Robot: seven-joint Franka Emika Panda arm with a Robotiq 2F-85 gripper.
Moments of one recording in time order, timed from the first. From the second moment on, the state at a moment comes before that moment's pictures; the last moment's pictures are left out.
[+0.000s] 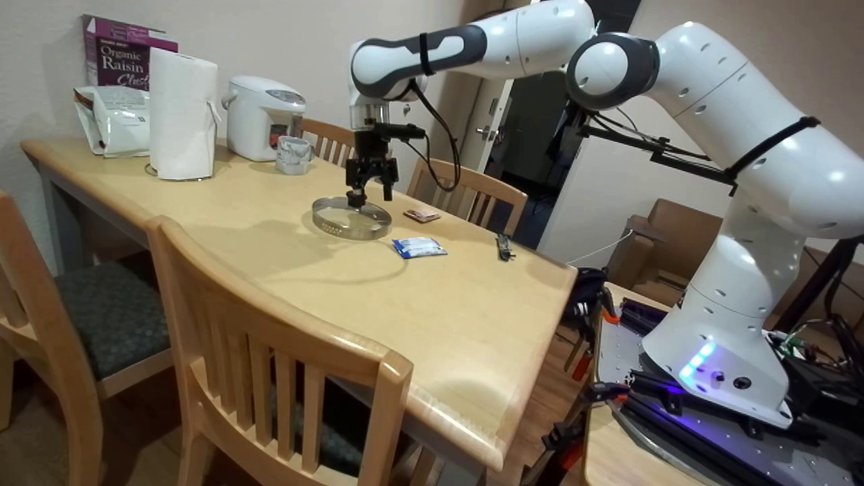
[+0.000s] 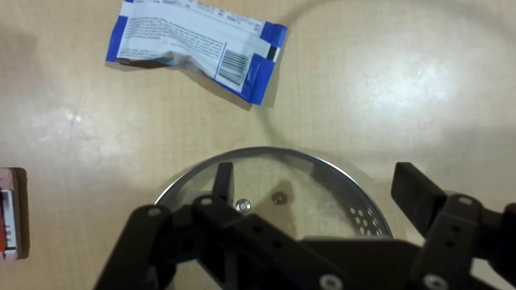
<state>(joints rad) 0.01 1.05 -0.04 -0.96 0.07 1.67 0.14</state>
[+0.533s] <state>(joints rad) 0.01 1.04 -0.06 -0.90 0.06 1.59 0.15</state>
